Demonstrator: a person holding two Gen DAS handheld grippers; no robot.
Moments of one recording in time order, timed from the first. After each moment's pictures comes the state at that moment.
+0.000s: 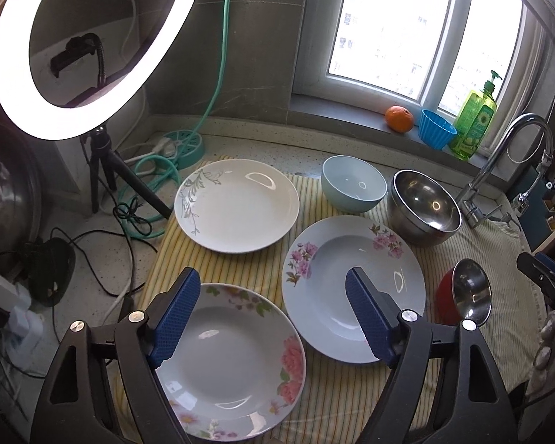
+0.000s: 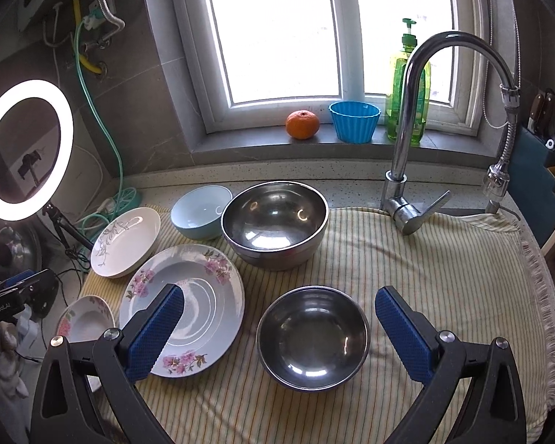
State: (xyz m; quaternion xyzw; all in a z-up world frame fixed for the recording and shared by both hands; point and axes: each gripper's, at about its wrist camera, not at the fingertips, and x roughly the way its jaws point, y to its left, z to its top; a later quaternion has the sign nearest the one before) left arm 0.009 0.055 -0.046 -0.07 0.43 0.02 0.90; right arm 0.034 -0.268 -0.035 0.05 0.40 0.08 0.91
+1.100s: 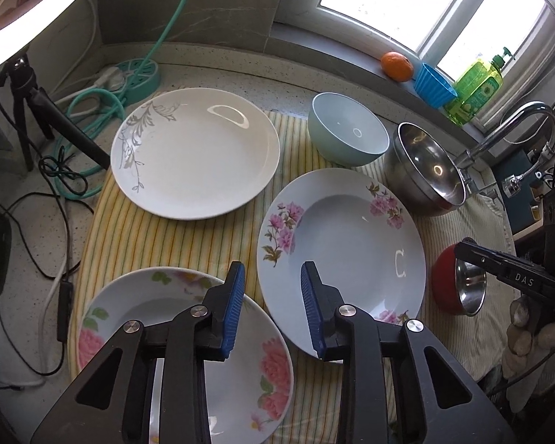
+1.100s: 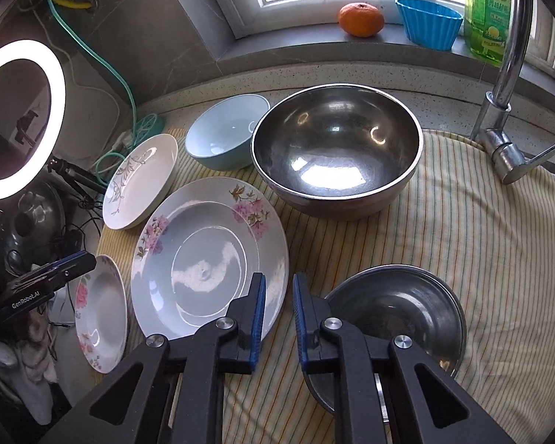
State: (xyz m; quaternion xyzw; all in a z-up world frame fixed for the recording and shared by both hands) left arm 0.067 0.063 -0.104 -0.12 0.53 -0.06 0.84; right arm 0.114 -0.237 -0.113 0.09 0.56 0.18 0.80
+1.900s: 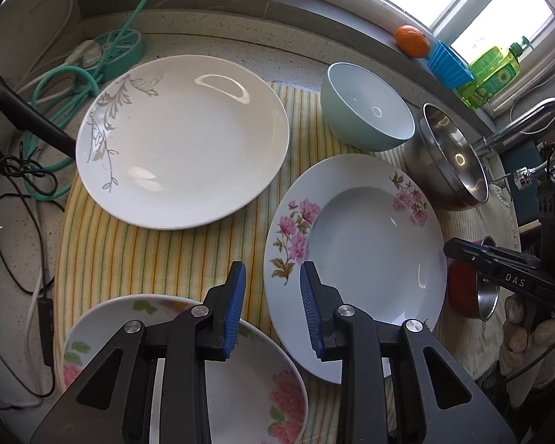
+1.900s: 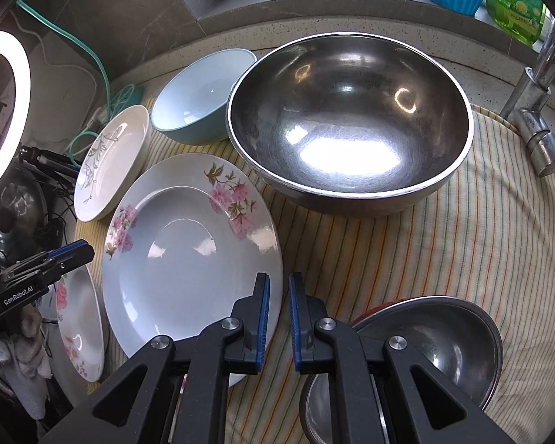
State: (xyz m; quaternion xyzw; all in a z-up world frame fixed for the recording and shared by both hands) left arm 0.103 0.066 -0.137 -0.12 0.58 -0.08 0.80; right arm 0.143 -0.217 -0.154 0.06 0.62 0.17 0.77
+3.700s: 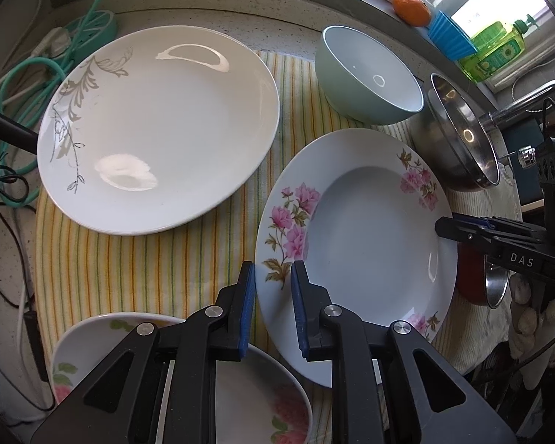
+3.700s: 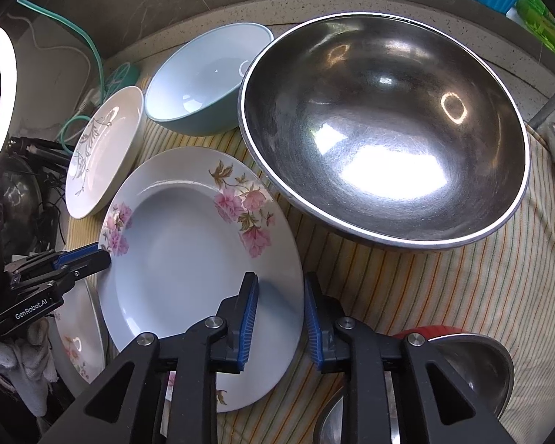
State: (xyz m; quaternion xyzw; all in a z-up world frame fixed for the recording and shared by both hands) left arm 0.124 0.057 -0.162 -0.10 0.62 -0.10 0.77; right arm 0.161 -0.193 -0.168 0.04 0.65 0.18 0.73
